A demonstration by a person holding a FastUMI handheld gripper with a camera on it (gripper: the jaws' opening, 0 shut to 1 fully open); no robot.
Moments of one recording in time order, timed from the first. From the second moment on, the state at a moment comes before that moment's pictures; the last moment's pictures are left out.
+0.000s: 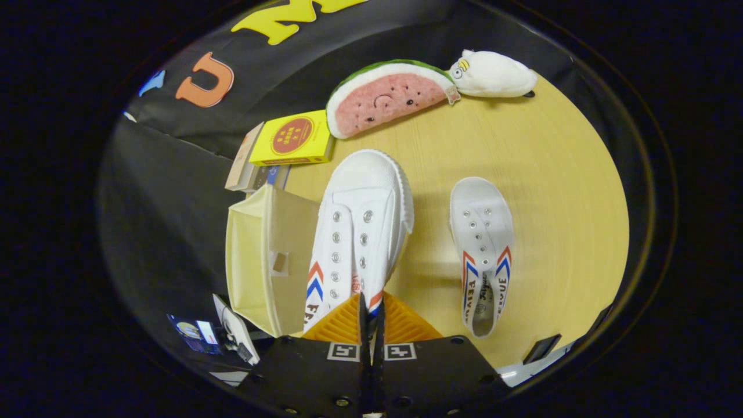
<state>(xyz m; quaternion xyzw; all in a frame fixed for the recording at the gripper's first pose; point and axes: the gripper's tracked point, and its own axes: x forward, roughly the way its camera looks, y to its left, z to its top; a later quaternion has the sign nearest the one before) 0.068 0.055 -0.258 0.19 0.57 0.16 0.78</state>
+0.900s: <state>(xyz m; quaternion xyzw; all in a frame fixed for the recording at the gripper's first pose) 0.071 0.265 -0.236 0.12 0.57 0.23 0.78</state>
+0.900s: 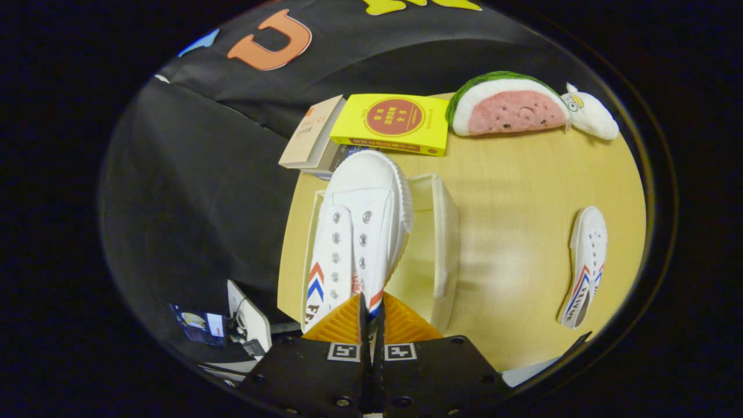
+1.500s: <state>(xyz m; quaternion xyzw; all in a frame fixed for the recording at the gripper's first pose) 0.070 0.321 -0.296 0.07 0.57 0.18 0.80</state>
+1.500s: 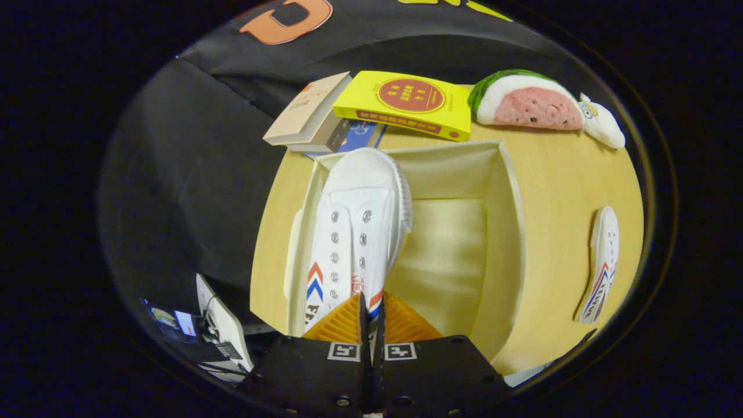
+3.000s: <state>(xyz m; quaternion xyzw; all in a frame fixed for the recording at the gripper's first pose) 0.055 0.276 -0.239 0.04 0.56 0.25 0.79</state>
